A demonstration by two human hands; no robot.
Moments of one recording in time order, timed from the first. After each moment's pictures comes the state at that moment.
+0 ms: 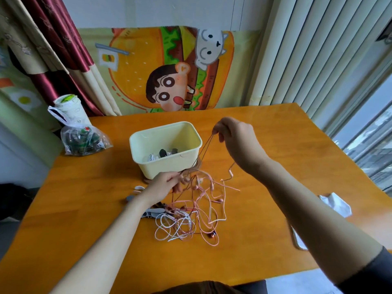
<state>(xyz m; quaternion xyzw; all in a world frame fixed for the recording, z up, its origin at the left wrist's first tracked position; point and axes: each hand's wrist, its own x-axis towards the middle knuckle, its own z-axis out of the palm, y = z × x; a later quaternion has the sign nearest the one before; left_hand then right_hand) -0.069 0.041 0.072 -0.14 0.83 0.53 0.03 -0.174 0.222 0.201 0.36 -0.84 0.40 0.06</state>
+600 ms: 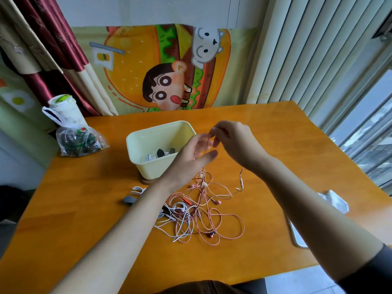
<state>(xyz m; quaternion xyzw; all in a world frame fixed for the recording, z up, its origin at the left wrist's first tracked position) -0.094 0.103 0.158 -0.05 0.76 0.64 -0.06 -0.183 0.224 0.196 0.37 -0.86 0.36 0.01</state>
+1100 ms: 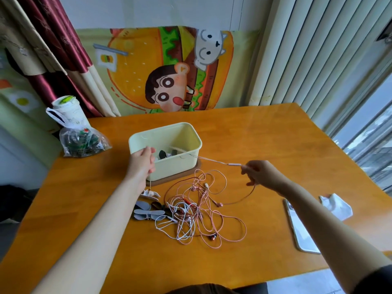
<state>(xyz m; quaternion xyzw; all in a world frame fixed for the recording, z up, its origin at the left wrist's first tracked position) -0.083 0.022 0.125 -0.38 0.60 0.68 -0.17 -0.219 0.292 0.115 0.22 -0.88 0.37 -0.22</state>
